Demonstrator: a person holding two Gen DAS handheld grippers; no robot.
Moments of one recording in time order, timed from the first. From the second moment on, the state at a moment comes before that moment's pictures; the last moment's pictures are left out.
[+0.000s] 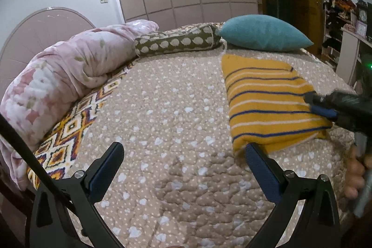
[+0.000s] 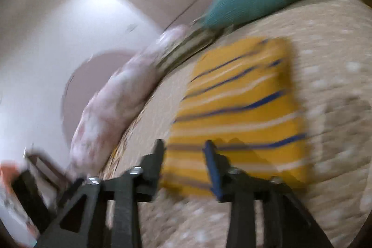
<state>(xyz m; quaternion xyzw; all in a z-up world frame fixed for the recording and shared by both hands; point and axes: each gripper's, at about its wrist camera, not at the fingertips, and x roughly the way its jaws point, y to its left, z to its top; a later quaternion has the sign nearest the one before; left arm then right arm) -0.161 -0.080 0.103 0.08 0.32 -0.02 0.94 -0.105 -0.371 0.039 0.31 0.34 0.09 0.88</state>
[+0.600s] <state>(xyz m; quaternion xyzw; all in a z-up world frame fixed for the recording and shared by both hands) -0.155 -0.091 0.086 0.09 0.34 -0.05 0.93 -0.069 -0.375 0.069 0.24 0.35 -0.03 0.91</state>
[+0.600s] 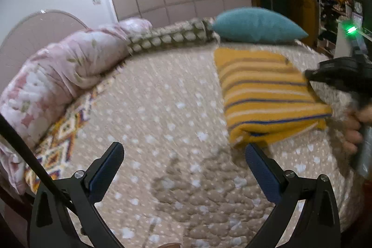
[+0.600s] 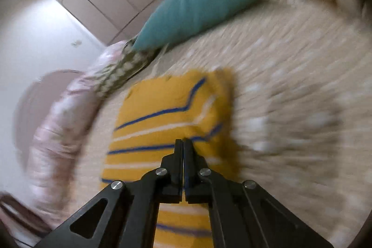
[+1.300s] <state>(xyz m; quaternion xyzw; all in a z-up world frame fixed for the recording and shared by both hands) -0.145 -0.130 0.006 0.06 0.46 -0.11 0.88 -0.186 -0.326 0.024 0.07 0.39 -0.11 0.91</state>
